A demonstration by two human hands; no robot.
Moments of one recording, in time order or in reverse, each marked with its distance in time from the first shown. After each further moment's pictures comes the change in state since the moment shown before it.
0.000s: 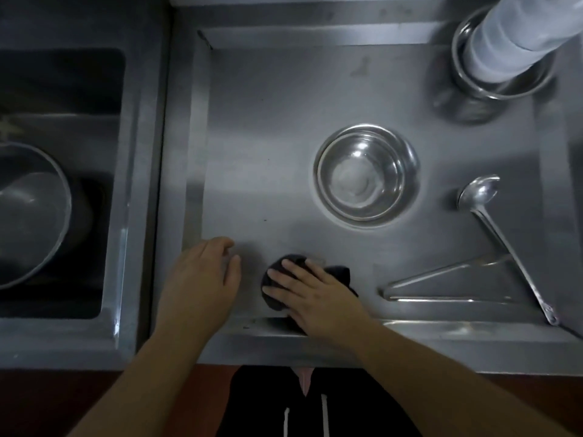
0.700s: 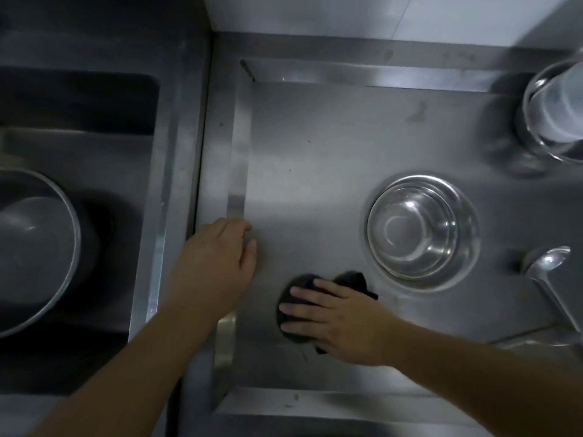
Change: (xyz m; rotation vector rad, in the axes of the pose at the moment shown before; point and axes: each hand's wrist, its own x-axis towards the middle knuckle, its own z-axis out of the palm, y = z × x) left_hand 0.141 -0.056 -0.038 0.035 0.028 0.177; right_hand 0.105 0.049 -0.028 -0.022 -0.194 -0.360
